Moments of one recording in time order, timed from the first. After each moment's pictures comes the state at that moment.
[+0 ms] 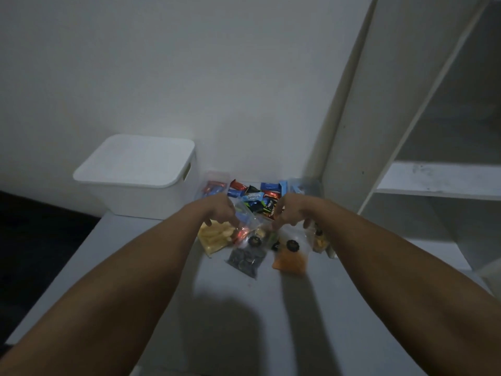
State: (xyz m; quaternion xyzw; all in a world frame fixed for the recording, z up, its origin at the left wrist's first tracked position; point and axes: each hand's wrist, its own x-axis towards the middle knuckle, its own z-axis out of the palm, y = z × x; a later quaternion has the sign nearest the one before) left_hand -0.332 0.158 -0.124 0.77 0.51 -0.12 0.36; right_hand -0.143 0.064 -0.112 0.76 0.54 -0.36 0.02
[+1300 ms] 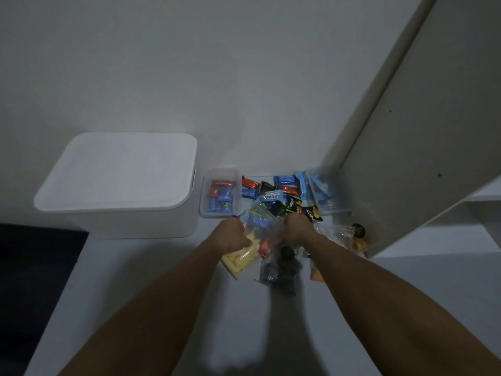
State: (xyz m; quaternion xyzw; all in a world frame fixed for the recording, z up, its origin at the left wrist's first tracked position) left_hand -0.368 0.251 -0.233 0.83 0.44 -0.08 0.34; right_hand -0.207 0.160 -0.238 0.86 0.42 -0.28 -0.05
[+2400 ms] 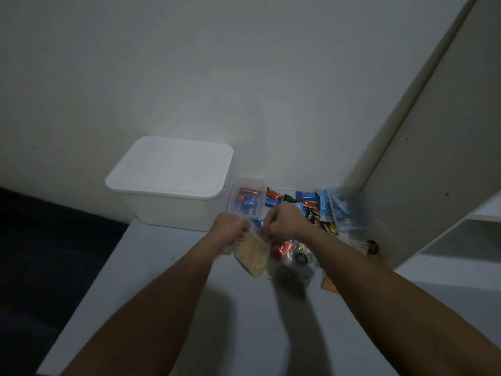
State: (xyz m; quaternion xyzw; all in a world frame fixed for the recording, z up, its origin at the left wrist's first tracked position) left_hand -0.424 0.213 -0.165 0.55 0.57 0.16 0.59; right_hand -0.272 0.162 -0.158 0.74 0.54 -0.34 -0.20
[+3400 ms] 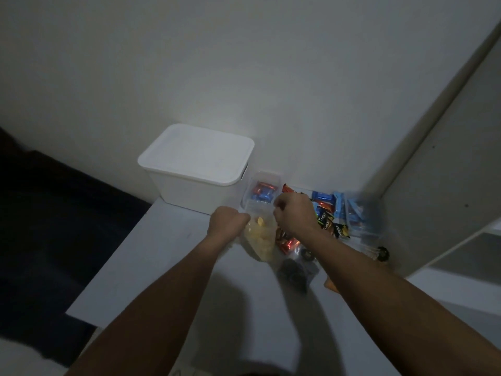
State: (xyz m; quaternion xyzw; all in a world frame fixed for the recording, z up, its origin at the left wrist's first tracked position) left_hand -0.448 0.172 -0.156 0.57 0.64 0.23 0.47; right_hand -0.285 0.143 -0.152 0.73 0.62 -0.13 -0.24
